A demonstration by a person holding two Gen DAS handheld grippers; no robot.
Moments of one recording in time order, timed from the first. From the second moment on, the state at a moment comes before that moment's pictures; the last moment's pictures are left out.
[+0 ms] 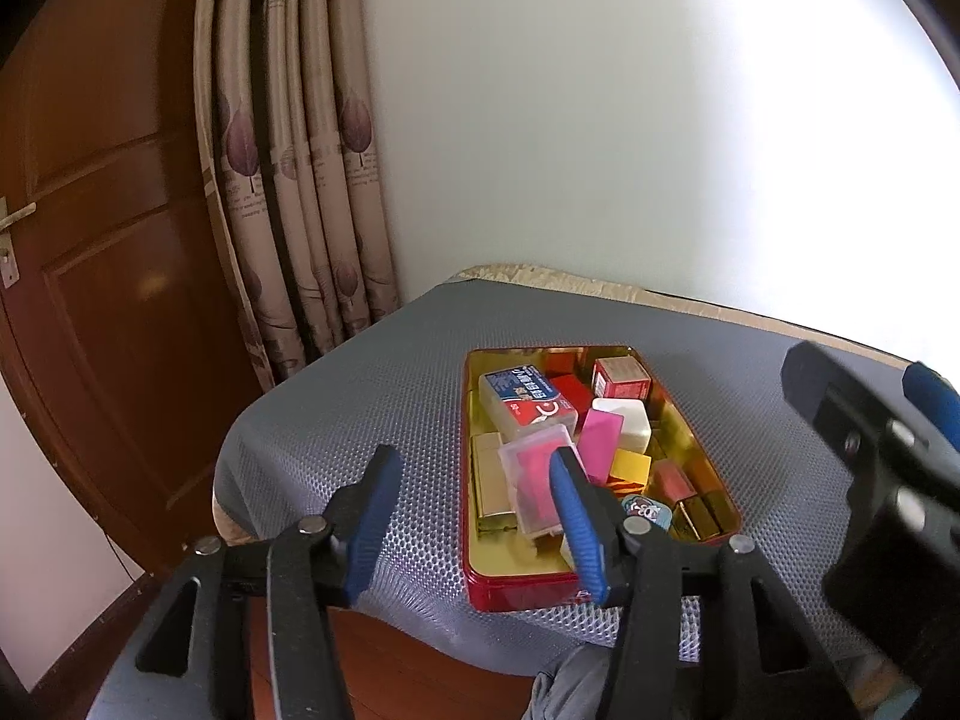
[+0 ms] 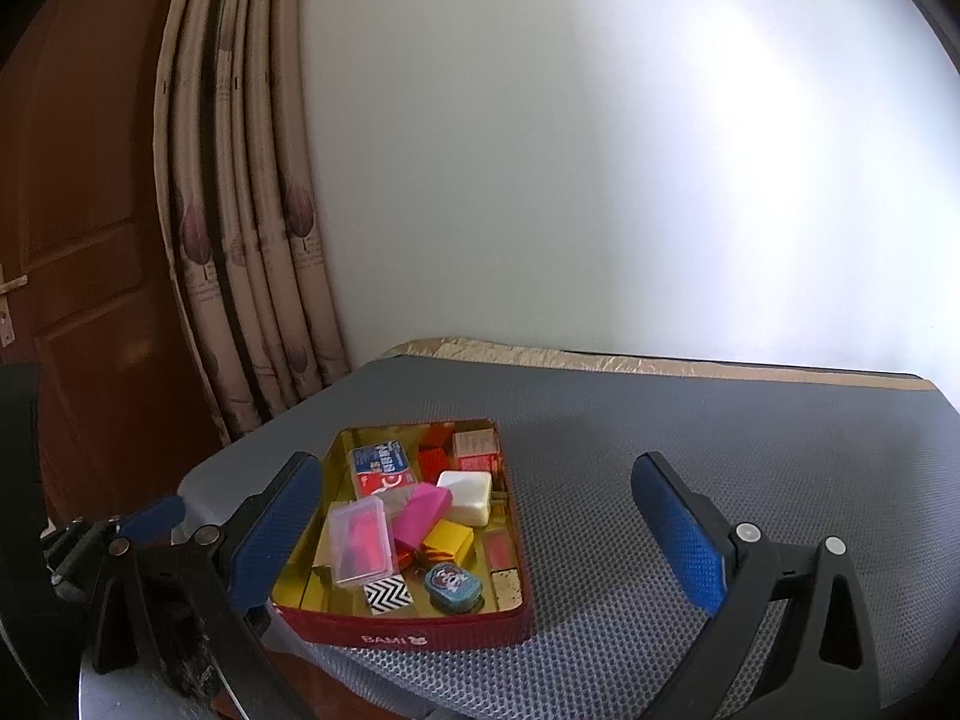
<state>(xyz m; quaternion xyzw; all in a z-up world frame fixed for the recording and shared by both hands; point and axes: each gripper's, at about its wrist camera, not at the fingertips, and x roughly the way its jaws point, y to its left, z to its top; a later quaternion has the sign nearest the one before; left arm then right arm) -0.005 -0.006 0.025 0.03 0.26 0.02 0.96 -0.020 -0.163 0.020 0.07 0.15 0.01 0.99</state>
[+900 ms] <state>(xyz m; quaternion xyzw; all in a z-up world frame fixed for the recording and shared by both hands) -0.008 0.004 0.039 0.00 0.26 0.03 0.96 -0.012 -0.172 0.000 0.08 0.18 0.00 0.98</state>
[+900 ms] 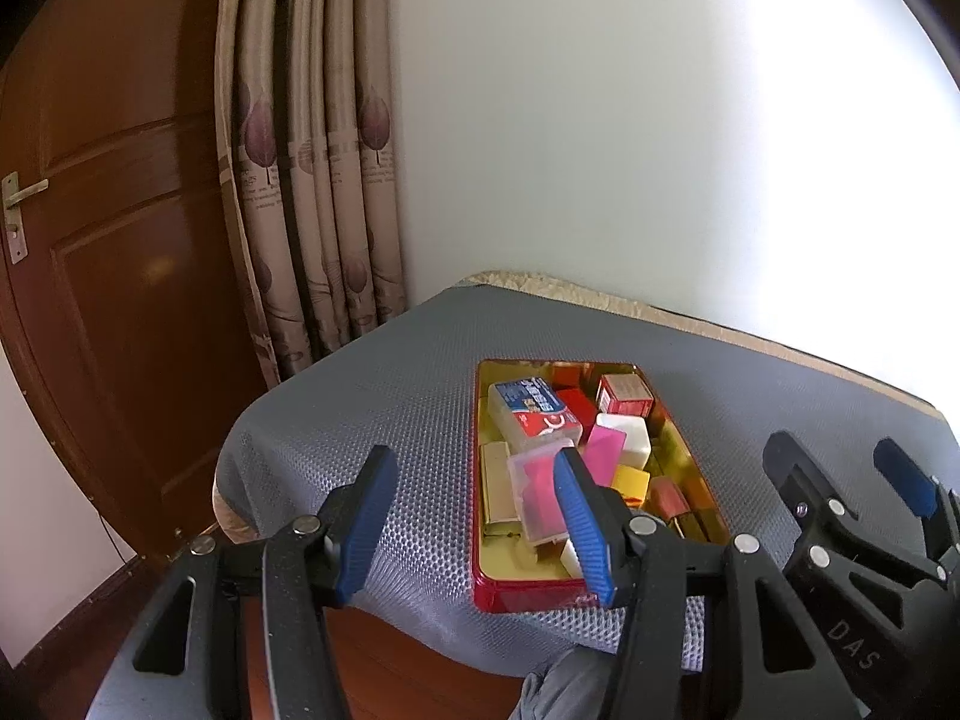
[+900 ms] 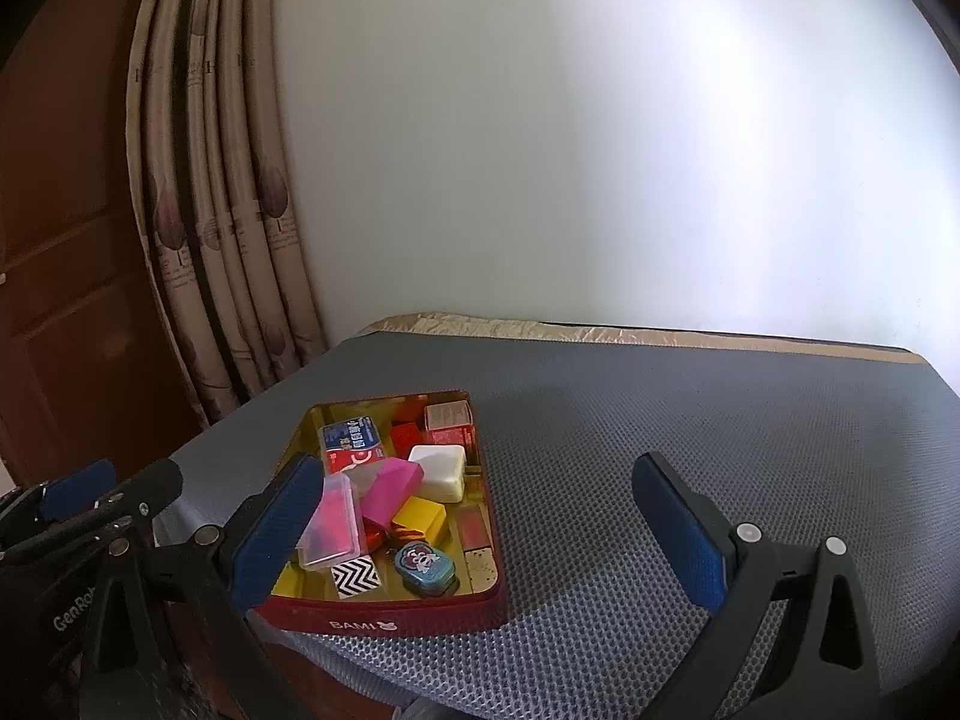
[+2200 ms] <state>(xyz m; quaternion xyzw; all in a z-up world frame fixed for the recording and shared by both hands) -0.005 0.017 0.035 0.00 0.29 0.04 0.96 -0.017 -0.163 -0.001 0.06 0.19 0.01 0.98</state>
